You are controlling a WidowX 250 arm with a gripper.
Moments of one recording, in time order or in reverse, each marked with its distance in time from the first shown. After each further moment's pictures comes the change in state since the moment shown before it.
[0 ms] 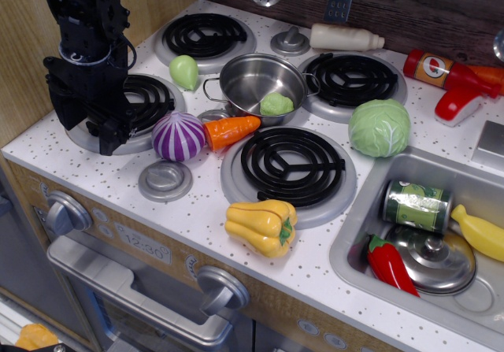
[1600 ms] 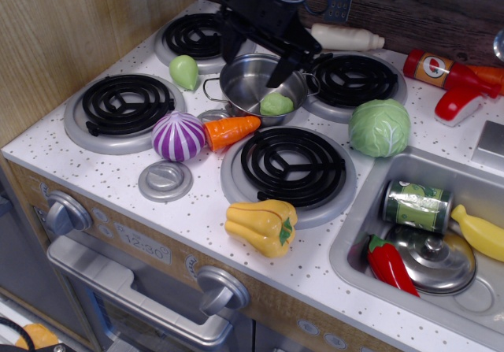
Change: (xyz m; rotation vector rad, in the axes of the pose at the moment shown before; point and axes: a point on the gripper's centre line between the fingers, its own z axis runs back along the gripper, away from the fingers) arm 0.138 -0.095 0.058 0.107 -0.125 0.187
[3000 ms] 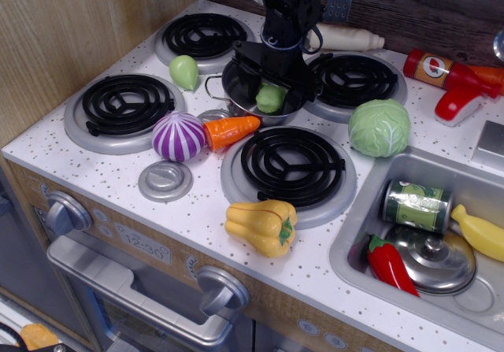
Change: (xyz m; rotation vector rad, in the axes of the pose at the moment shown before) arm 0.017 -0.030 -0.064 -0.197 -0.087 -0.073
